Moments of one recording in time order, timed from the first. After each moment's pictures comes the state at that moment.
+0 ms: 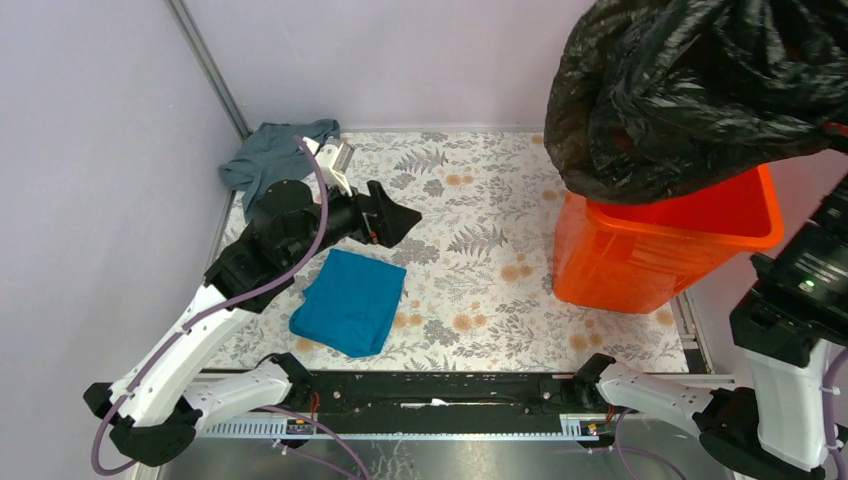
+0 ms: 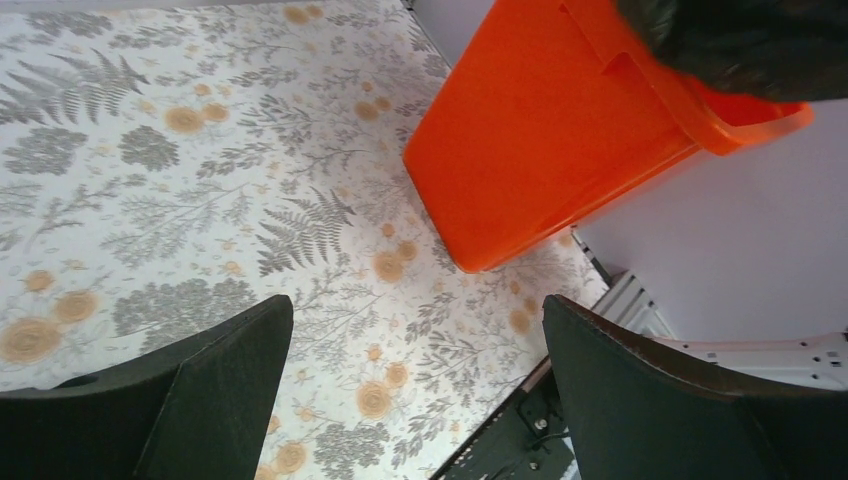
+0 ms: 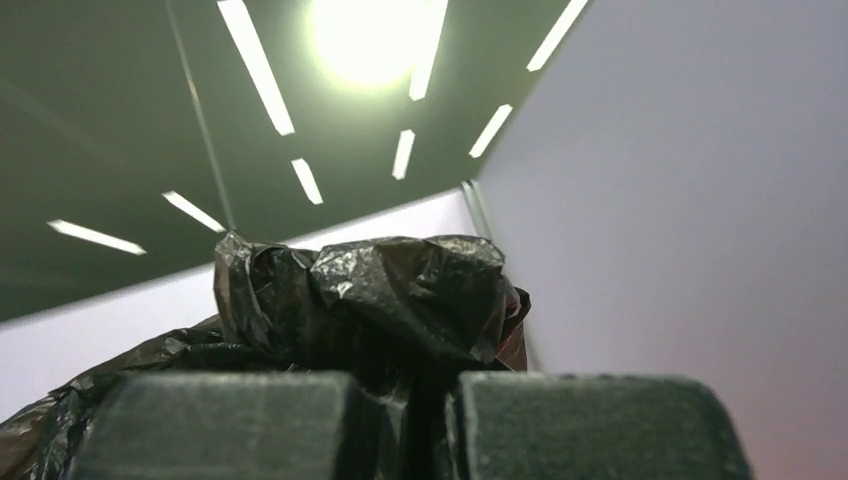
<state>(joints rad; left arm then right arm) -0.72 0.94 1.25 -0.48 0.08 -0.48 0.73 0.96 1.86 0.47 0.61 -0.67</state>
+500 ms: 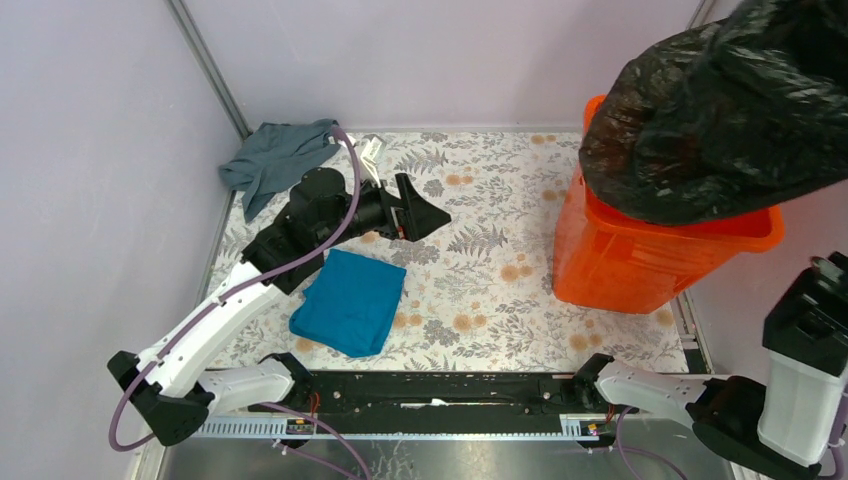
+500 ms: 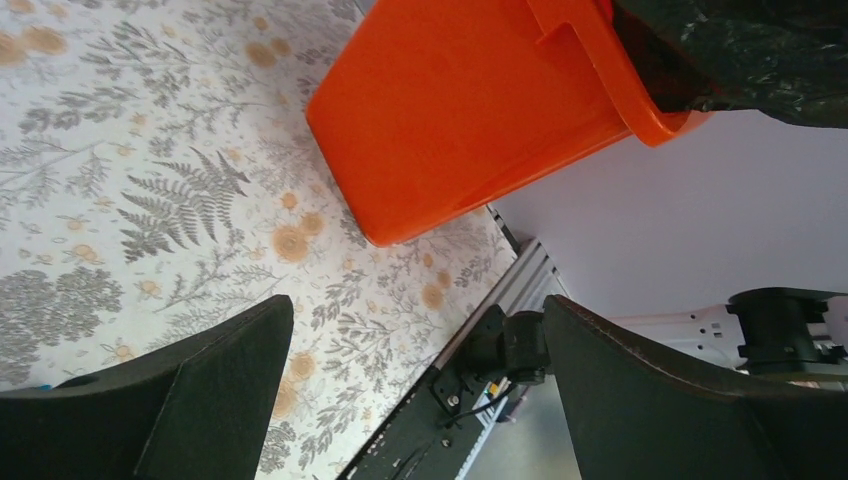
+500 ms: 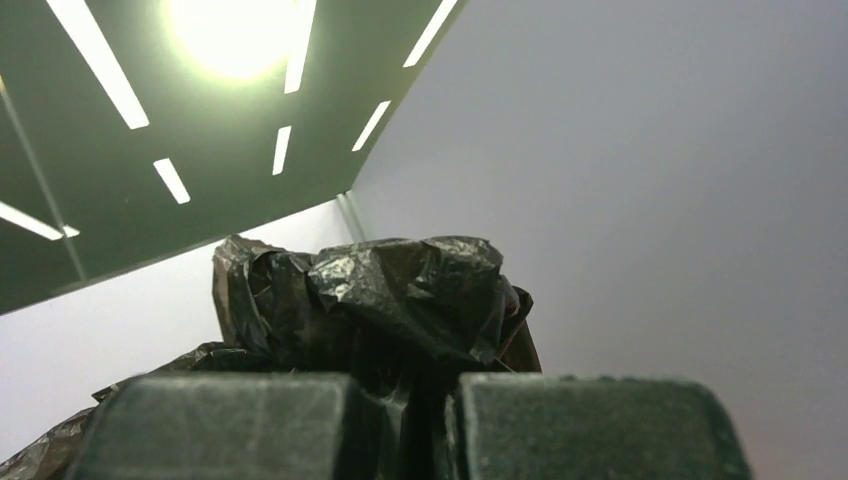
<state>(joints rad) -0.72 1.08 1.23 -0.35 0.26 -0.65 0.73 1.05 2.04 0.50 0.79 -0.98</state>
